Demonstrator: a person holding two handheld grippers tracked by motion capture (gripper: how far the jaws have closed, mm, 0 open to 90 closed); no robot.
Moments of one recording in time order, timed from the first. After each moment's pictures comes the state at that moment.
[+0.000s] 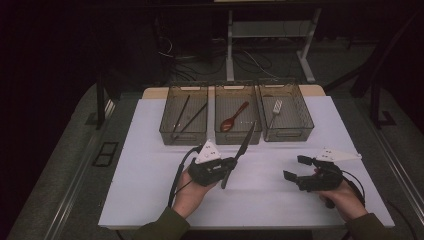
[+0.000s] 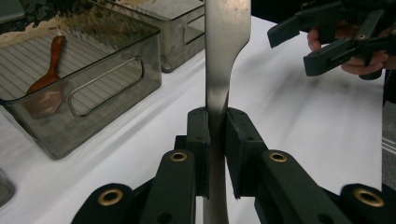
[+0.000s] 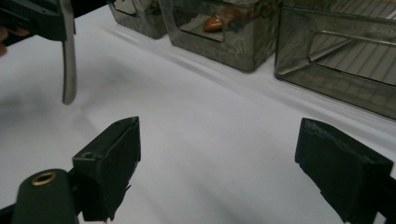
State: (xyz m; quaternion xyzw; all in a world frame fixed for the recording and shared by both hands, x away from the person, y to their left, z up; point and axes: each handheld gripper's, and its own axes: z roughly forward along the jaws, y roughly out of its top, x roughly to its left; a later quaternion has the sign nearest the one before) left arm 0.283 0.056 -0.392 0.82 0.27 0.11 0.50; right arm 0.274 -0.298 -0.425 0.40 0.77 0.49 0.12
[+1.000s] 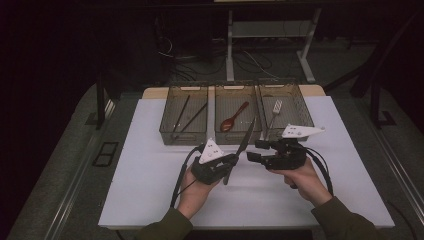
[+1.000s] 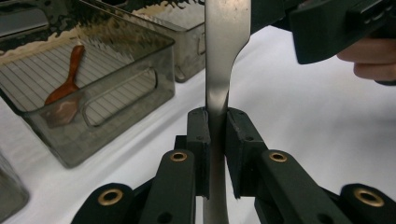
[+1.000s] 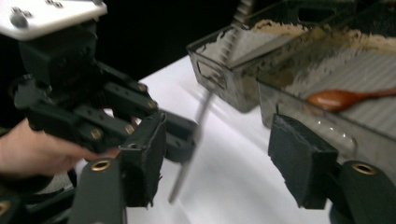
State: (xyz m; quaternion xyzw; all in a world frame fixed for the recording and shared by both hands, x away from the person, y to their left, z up) left arm 0.287 0.045 -0.393 0.80 0.29 0.14 0.50; right arm 0.309 -0.207 -0.371 0.32 0.76 0.56 0.03
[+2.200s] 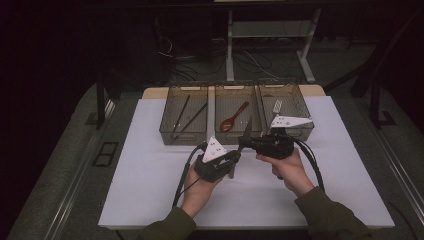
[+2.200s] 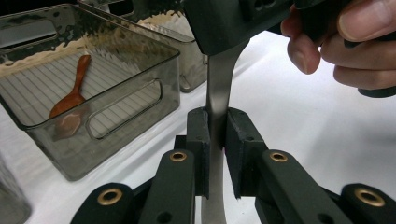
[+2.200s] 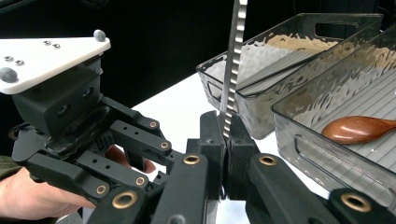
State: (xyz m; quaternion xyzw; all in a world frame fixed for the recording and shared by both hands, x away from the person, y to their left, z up) left arm 0.290 0.041 -0.393 0.80 0.28 0.15 0.51; right arm 0.331 -0.184 -0.365 0.31 0.75 0.58 0.00
